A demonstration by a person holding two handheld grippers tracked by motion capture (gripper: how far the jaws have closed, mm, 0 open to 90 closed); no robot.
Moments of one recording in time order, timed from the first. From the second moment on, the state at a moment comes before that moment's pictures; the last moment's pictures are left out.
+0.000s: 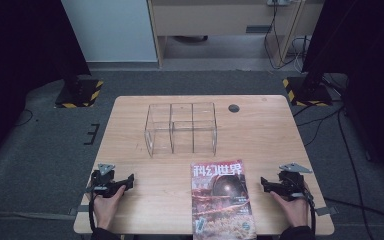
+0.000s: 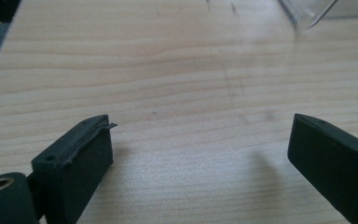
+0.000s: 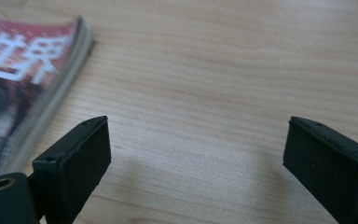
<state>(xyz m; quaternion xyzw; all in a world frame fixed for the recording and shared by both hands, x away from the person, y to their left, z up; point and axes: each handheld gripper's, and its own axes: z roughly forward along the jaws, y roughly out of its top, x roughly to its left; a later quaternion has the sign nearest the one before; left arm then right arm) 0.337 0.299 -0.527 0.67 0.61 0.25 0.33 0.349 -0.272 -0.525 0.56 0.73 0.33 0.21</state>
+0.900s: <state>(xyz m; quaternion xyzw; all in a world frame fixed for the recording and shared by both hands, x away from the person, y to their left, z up) 0.310 0.226 -0.499 0.68 0.55 0.23 0.43 0.334 -0.238 -0.495 0.50 0.74 0.41 0.17</state>
